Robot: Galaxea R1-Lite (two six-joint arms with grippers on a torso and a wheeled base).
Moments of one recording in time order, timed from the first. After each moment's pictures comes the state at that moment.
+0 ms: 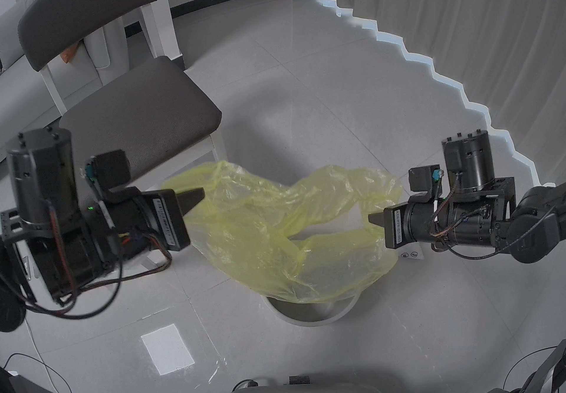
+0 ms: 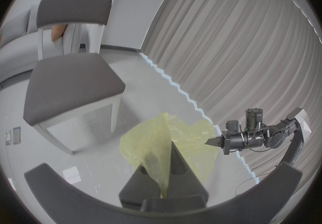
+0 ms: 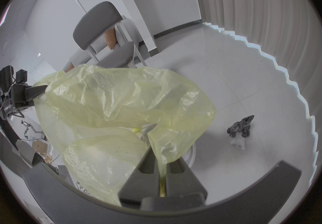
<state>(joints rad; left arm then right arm) -0.64 1.36 -0.69 -0.41 0.10 -0.38 0.54 1.75 -0.91 -0.31 0.04 0.20</state>
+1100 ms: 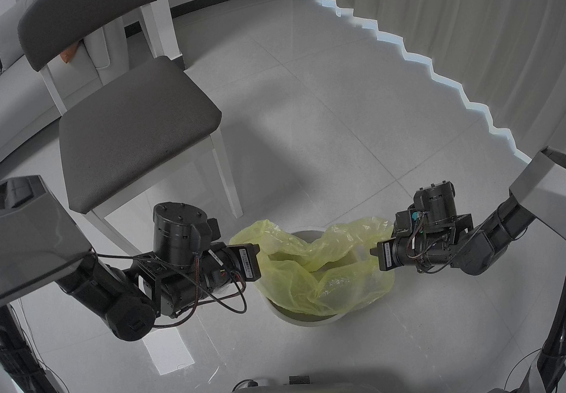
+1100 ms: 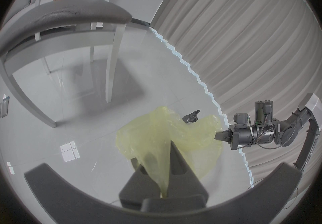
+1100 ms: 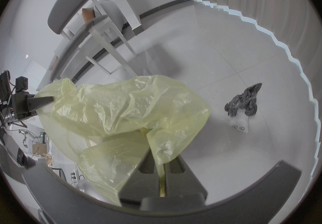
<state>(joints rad) -0.60 1.94 -0.63 -0.89 0.02 -0.49 0.37 2.11 -0.87 -0.53 0.16 0.15</state>
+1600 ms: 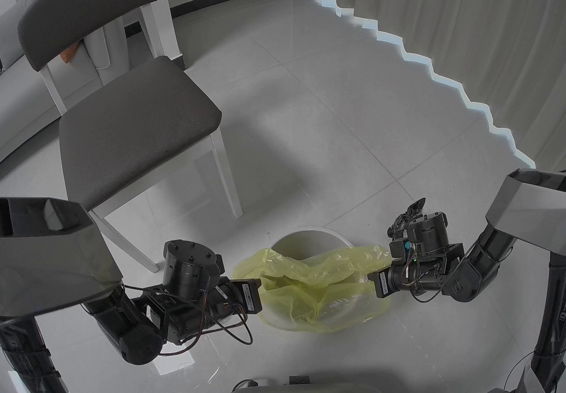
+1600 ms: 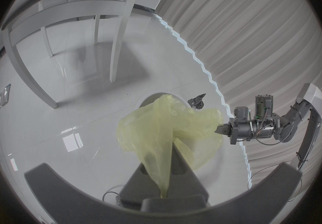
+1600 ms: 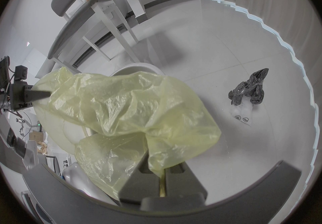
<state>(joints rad) -0.63 2.05 -0.49 -1.03 0.02 -0.54 0.38 2.23 -0.74 -0.72 0.15 0.08</state>
